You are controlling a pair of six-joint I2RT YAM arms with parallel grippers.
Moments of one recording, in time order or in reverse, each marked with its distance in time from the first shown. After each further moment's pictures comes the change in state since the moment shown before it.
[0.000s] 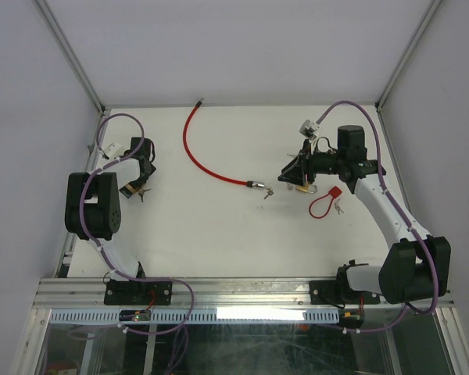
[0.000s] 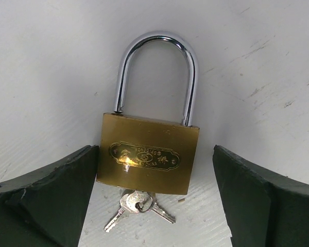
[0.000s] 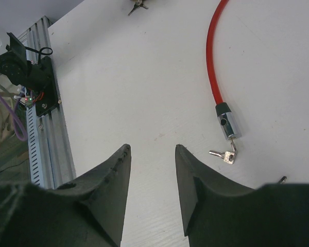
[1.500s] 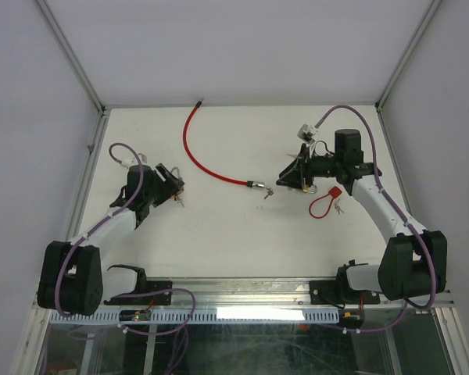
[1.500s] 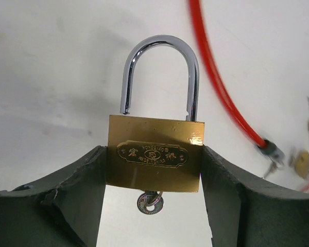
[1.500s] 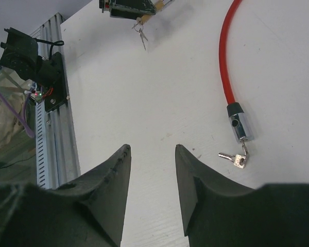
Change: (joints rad) left arm -0.127 -0.550 -0.477 0.353 0.601 0.106; right arm 0.001 0.024 -0.043 0.051 -0.051 0.002
